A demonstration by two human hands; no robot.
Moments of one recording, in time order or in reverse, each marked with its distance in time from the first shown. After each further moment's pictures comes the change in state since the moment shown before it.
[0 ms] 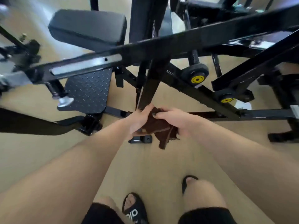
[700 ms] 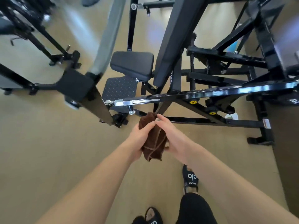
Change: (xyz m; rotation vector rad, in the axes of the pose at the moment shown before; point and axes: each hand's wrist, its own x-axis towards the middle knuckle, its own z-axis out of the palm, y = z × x) left_hand -0.360 0.044 -0.051 -0.372 0.080 0.051; right_hand -0.355 -0.148 0.109 0.315 -0.022 0.014
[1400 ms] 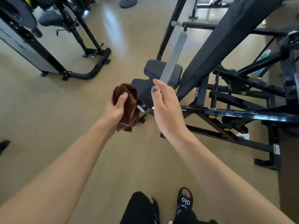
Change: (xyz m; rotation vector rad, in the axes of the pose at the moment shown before) left_hand -0.144 0.118 -0.152 -0.146 0.389 0.325; right_hand -0.107 -0.112 0.154 -0.465 0.134 -0.833
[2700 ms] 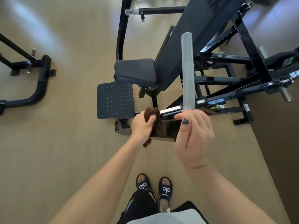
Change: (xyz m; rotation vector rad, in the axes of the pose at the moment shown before) left_hand 0.176 -0.038 0.027 0.626 -0.486 0.211; right_hand 0.051 0.043 0.091 -0.698 0.818 -0.268
